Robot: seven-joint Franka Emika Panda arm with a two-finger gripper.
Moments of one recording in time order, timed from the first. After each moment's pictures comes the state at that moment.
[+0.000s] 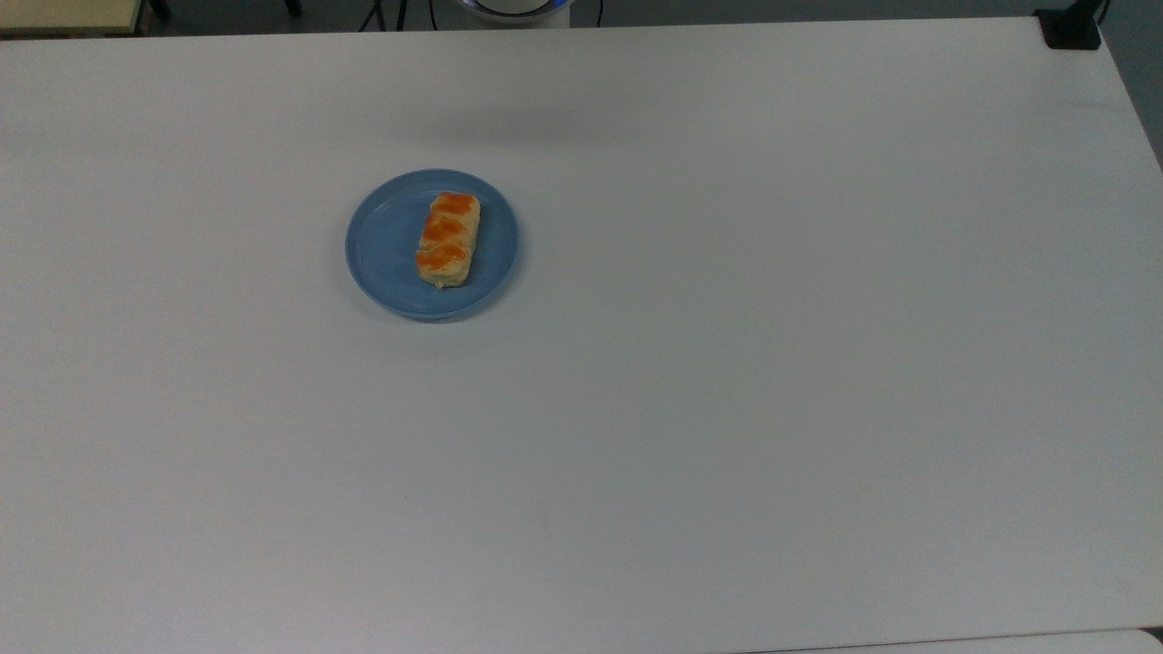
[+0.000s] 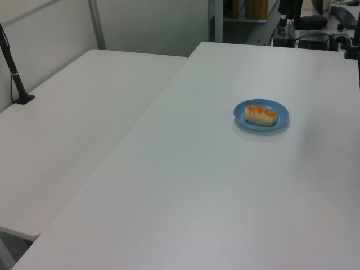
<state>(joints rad) -0.03 -0.08 -0.16 -1.64 0.04 1.60 -0.14</state>
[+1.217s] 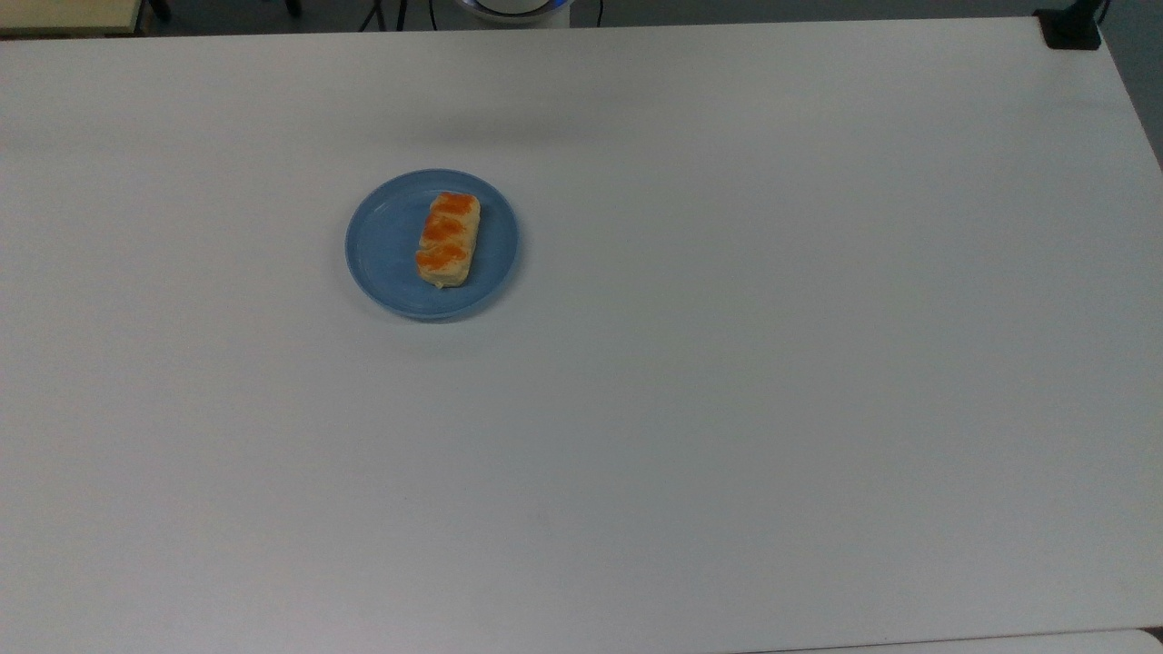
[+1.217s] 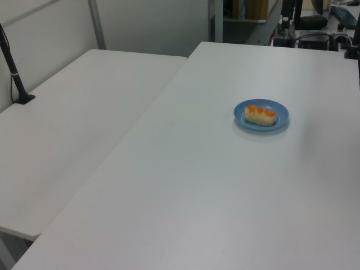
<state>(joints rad) -0.03 -0.07 -0.15 -1.64 -0.01 1.60 -0.27</state>
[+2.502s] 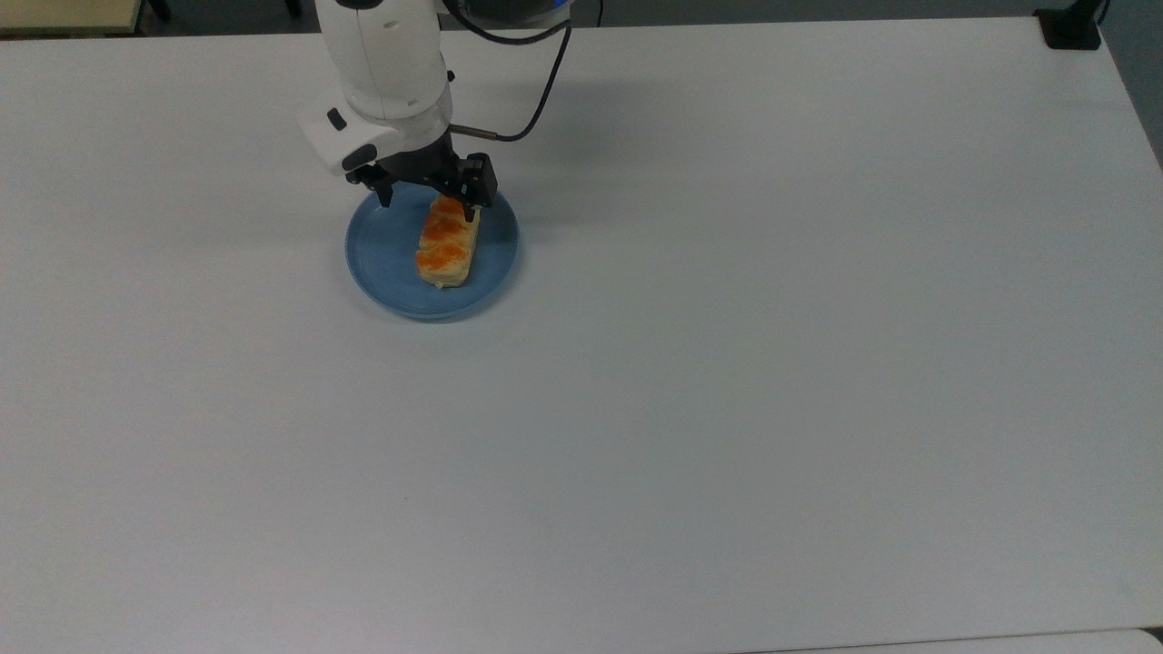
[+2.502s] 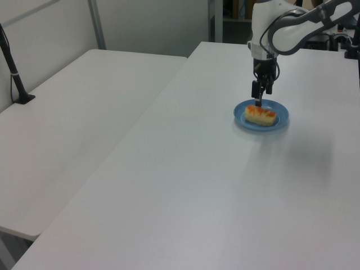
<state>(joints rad) -0.02 0.16 -0.06 -2.01 -0.03 2.12 0.09</state>
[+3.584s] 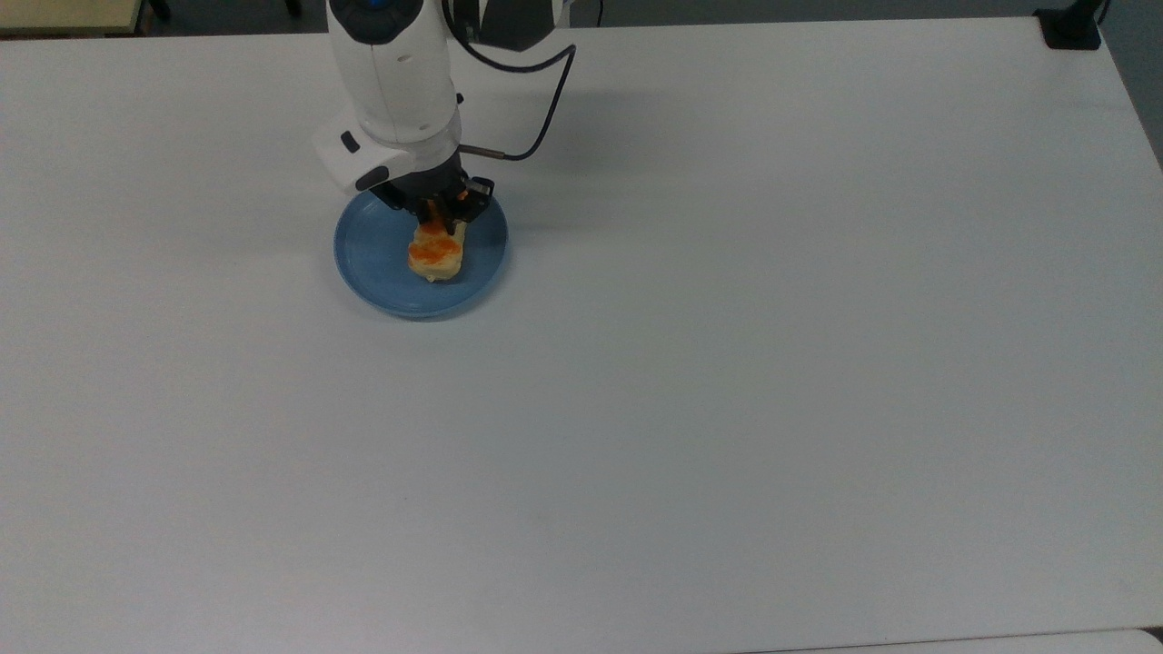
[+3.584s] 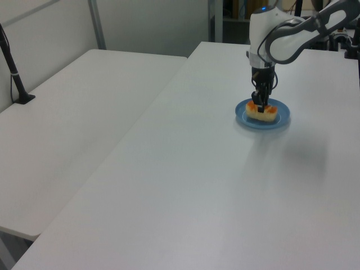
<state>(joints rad) -0.02 0.18 -0.03 -2.01 -0.03 2.14 0.10</state>
